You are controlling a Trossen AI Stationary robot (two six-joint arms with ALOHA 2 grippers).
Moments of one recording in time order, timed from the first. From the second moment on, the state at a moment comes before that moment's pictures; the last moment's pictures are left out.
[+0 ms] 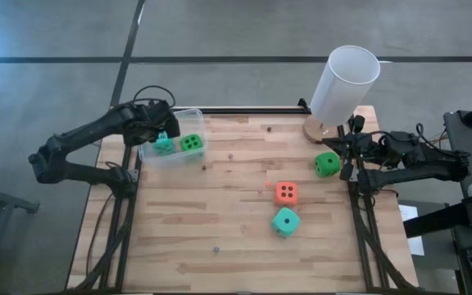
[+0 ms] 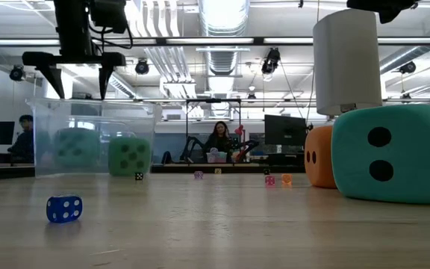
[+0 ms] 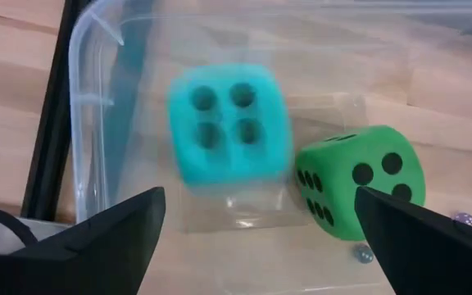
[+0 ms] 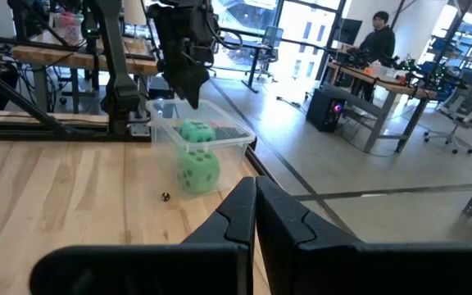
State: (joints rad) left arm 0.57 1.17 1.09 -1.28 -0.30 -1.18; right arm 0.06 0.38 0.68 -0.41 0.39 -0.11
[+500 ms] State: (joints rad) left arm 0.57 1.17 1.09 -1.28 -0.27 -1.18; right arm 0.06 0.38 0.68 -0.41 0.39 -0.11
